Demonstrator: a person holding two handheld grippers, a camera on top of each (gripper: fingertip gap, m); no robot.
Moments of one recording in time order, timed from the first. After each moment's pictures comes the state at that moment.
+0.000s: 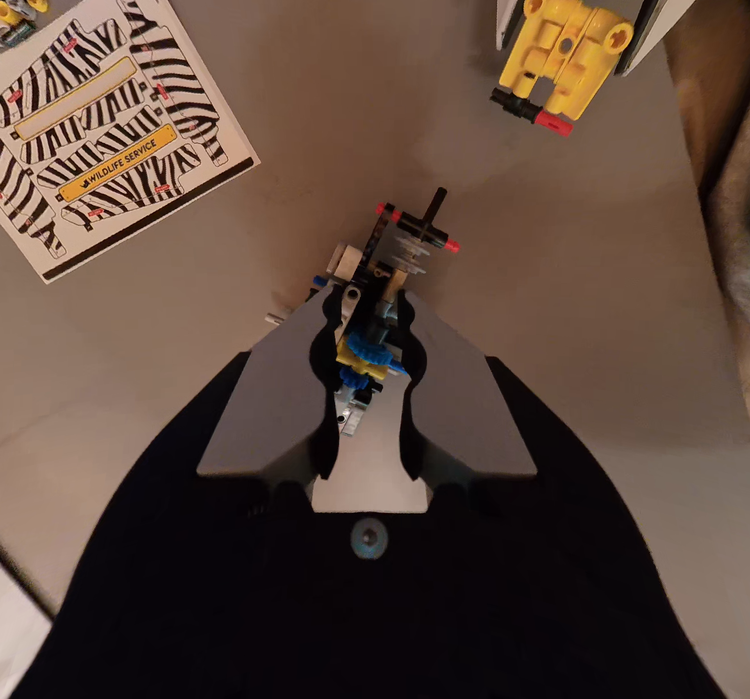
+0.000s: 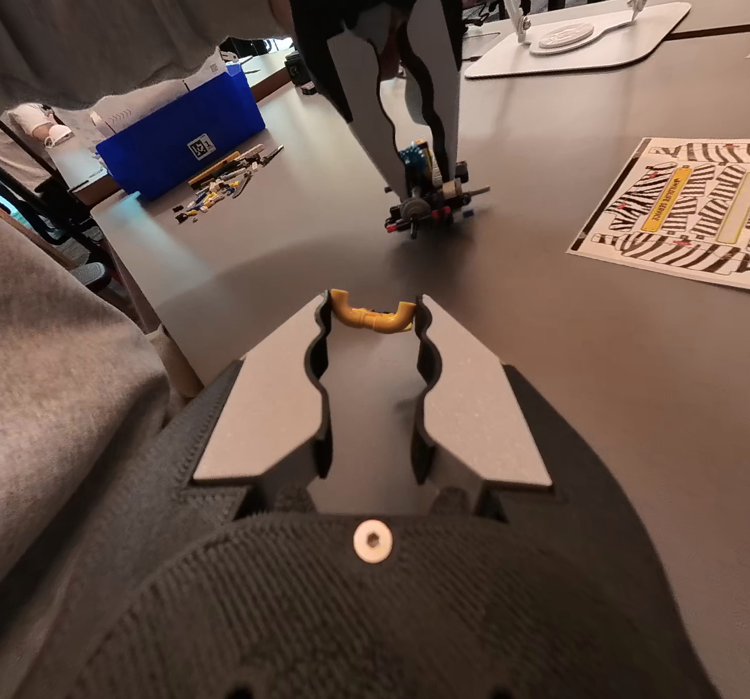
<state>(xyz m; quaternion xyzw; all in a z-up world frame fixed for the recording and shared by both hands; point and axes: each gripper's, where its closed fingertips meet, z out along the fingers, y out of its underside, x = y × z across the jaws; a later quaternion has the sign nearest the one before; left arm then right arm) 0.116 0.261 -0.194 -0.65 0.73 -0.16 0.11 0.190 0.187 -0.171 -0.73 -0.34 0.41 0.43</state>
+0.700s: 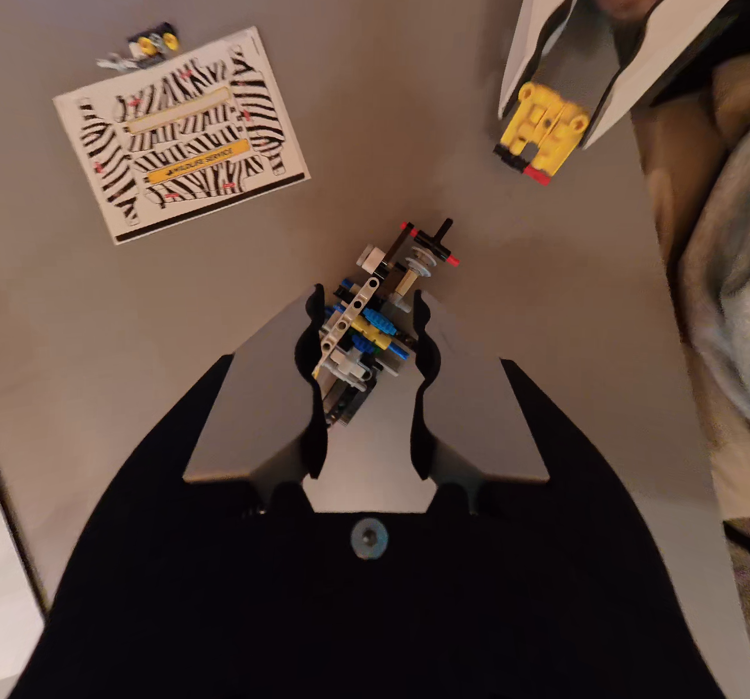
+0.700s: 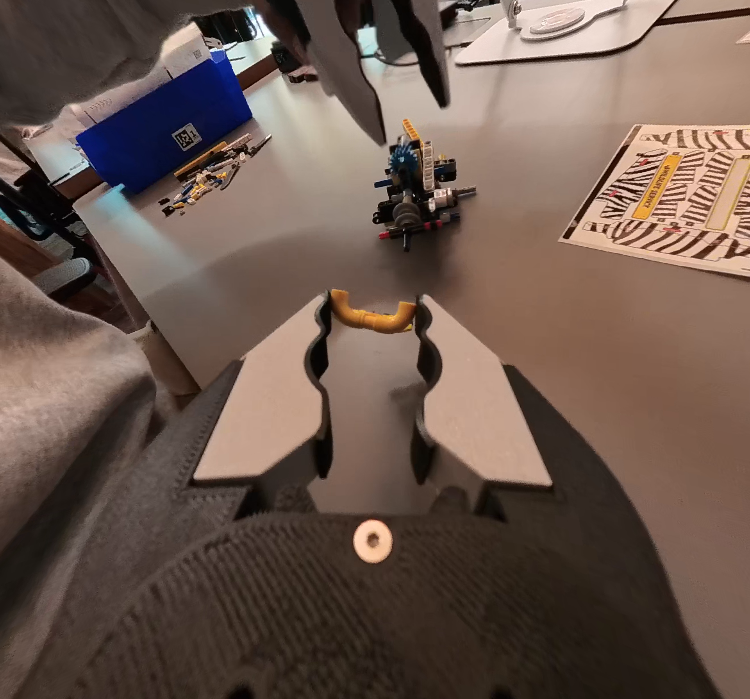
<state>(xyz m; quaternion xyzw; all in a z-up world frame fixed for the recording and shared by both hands) 0.110 0.269 -0.160 -0.70 0.67 -0.19 0.18 0.193 0.188 -0.175 -0.74 -0.33 0.40 0.43</state>
